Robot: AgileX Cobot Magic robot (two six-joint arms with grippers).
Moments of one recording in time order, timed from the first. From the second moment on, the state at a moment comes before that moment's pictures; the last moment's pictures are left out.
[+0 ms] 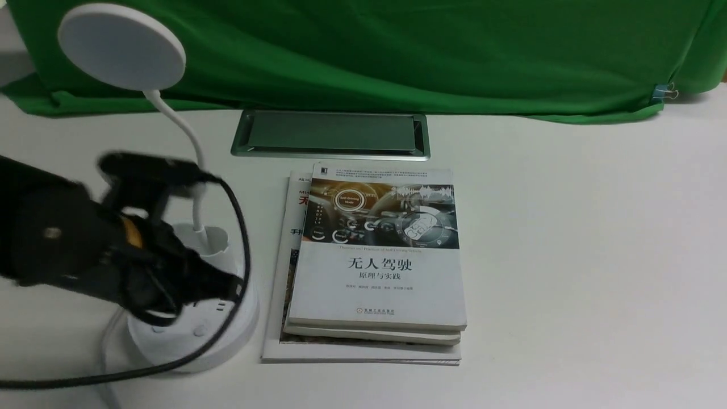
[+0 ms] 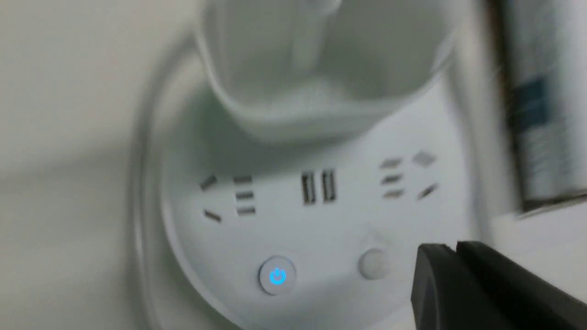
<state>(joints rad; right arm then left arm) 0.04 0.00 0.01 0.04 0.09 0.03 -0.33 1.30 -0.80 -0.01 0.61 -0.06</state>
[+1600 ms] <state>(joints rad) 0.04 0.00 0.01 0.04 0.09 0.03 -0.16 0.03 -0.06 -0.04 0.10 0.00</state>
